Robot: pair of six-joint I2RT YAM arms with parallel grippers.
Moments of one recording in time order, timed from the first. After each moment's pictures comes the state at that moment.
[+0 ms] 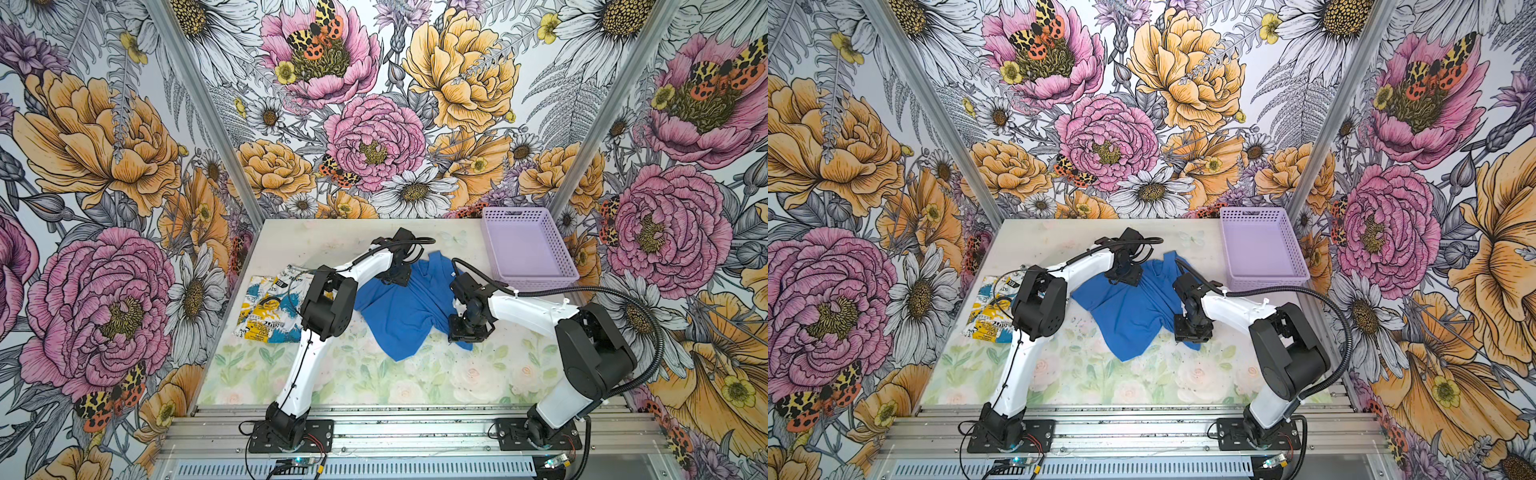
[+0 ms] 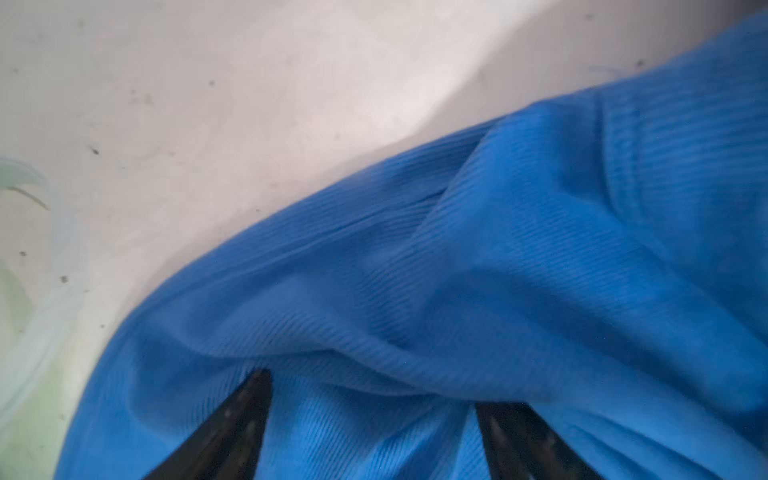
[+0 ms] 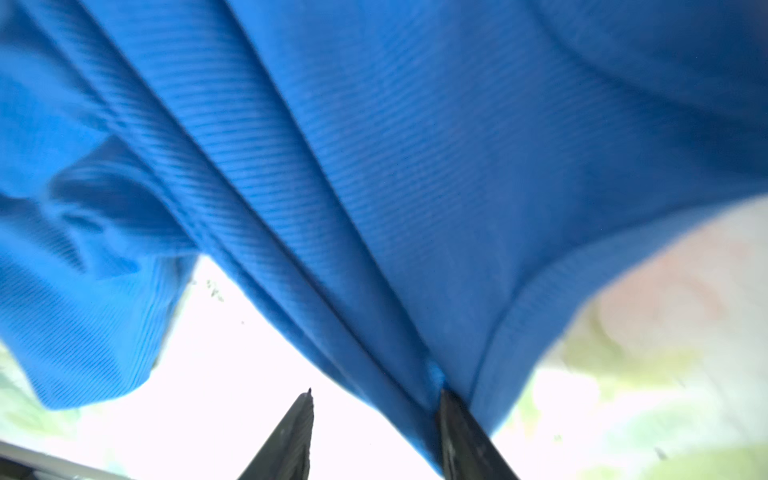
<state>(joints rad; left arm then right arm) -0.57 2.36 1.96 -0.84 -0.17 -0.20 0.50 1.61 1.03 -0.88 -0.18 0.52</state>
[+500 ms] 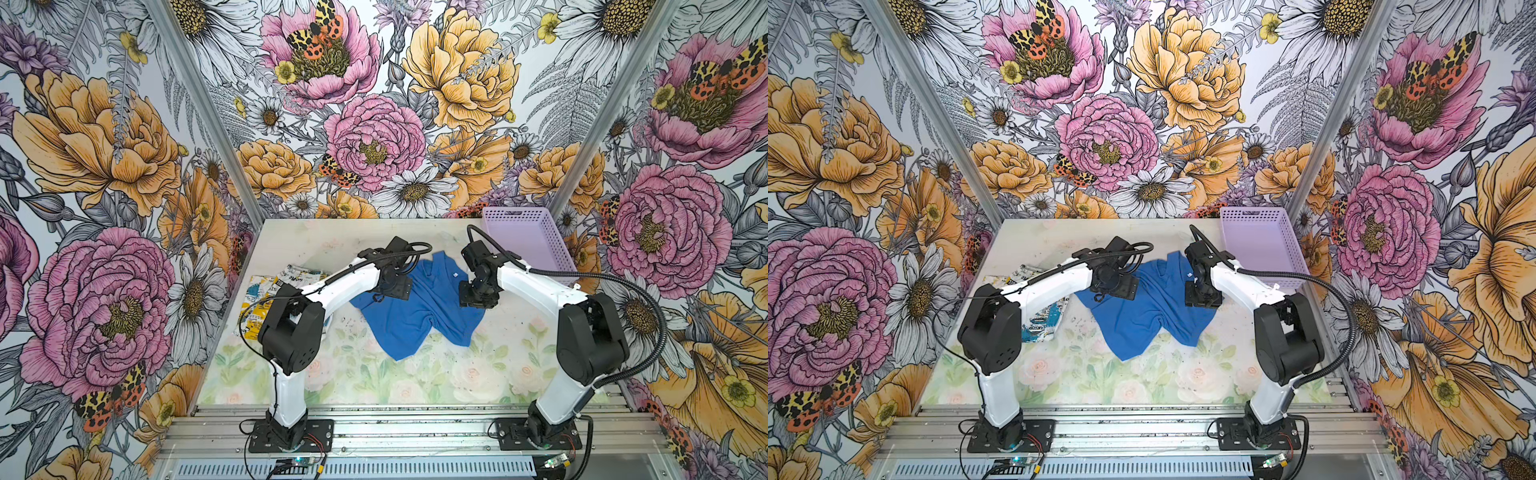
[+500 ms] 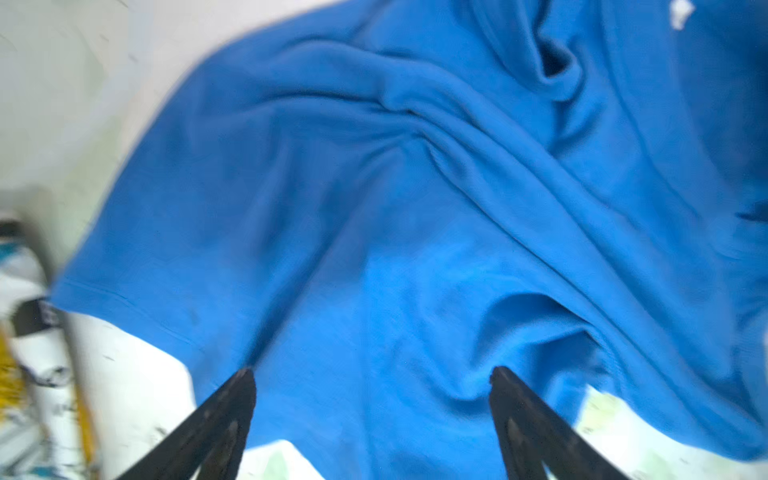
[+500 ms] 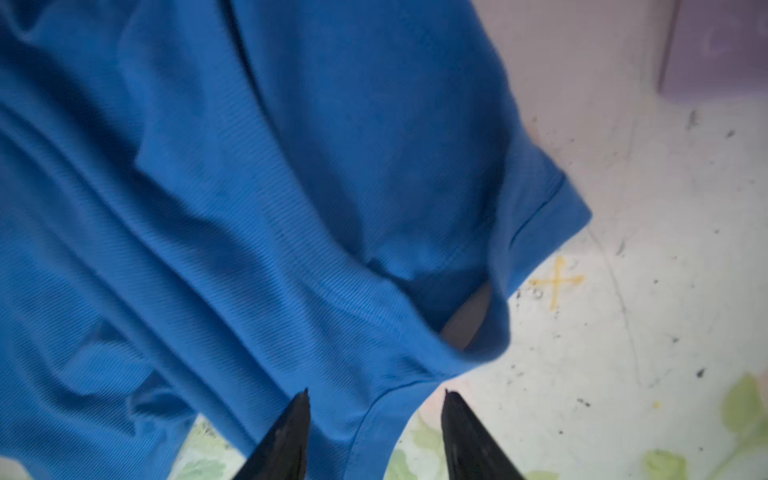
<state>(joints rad) -0.71 1.87 1.45 -0.77 -0.11 -0.43 0.31 1.78 1.28 -0.92 -0.02 0.38</state>
